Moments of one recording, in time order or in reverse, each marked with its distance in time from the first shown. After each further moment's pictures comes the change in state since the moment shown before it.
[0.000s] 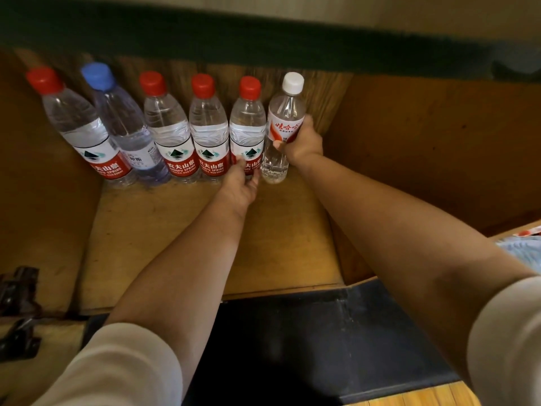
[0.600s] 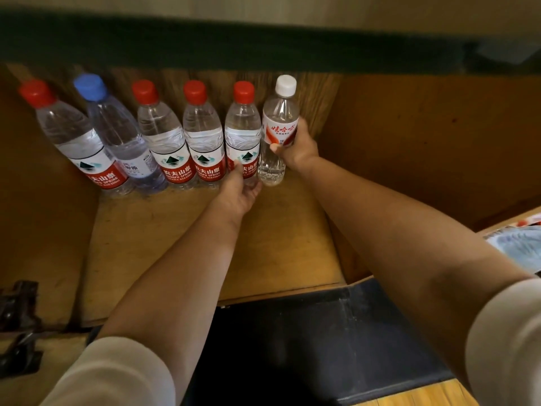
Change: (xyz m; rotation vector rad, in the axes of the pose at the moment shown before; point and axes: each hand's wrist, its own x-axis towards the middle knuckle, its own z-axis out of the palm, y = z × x) left_hand 0.006 -0.005 -0.008 0.206 -0.095 0.012; right_hand -0.004 0.005 -0.003 0.155 -0.077 0.019
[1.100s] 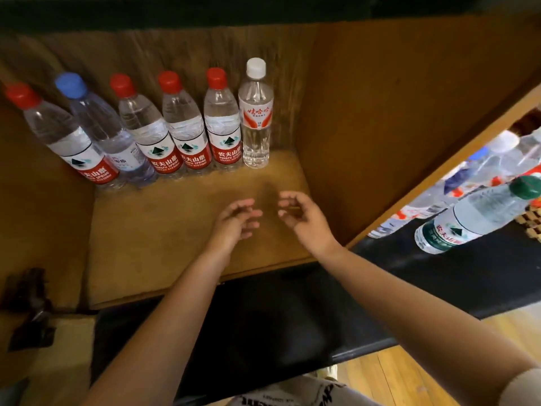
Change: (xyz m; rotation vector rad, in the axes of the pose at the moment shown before) left_hand -0.087 -0.048 -0.062 0.911 -0.117 0.189; right_hand -0.144 0.095 -0.029 0.086 -0.130 -0.085
